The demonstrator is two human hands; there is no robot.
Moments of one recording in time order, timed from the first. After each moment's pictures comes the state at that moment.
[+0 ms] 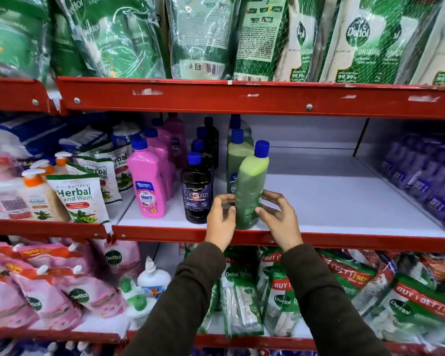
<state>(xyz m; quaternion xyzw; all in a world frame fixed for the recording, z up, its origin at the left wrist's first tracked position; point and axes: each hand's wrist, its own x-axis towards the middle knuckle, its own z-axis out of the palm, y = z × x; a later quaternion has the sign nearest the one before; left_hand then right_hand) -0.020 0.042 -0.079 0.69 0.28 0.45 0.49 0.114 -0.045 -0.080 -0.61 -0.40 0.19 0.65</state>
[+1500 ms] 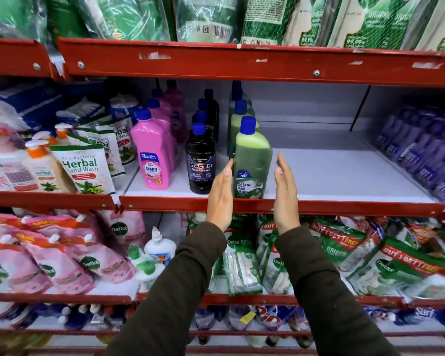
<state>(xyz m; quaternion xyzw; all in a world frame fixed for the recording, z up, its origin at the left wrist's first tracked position) -0.058 0.002 -0.059 0.65 0.24 0.43 0.58 0.050 -0.076 -0.054 -0.59 -0.35 0.12 0.72</state>
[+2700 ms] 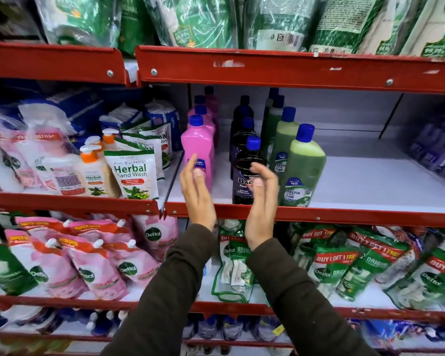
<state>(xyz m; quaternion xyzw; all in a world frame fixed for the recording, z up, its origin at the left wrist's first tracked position) -0.163 0.102 -0.066 0.59 0.30 0.61 0.44 -0.090 0.018 -0.062 -0.51 -0.39 0.01 0.76</state>
